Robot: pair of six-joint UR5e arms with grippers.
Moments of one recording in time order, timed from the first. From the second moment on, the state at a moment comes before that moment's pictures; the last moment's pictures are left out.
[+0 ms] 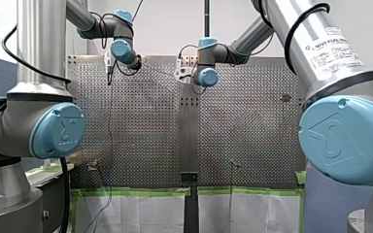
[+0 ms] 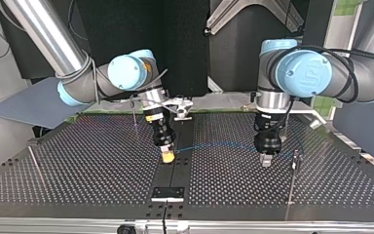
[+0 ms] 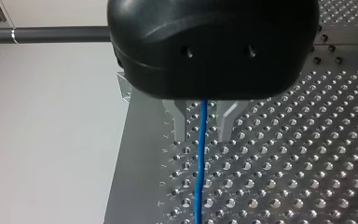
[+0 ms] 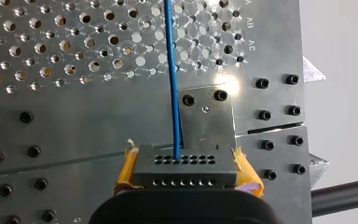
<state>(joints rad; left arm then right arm) -0.16 -1.59 -1.65 -2.98 -1.72 -1.57 2.28 -1.05 1.26 -0.40 1.59 1.66</state>
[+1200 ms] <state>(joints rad) -0.17 -1.61 -1.71 -2.94 -1.72 -1.57 2.28 -1.05 1.26 -0.40 1.59 1.66</state>
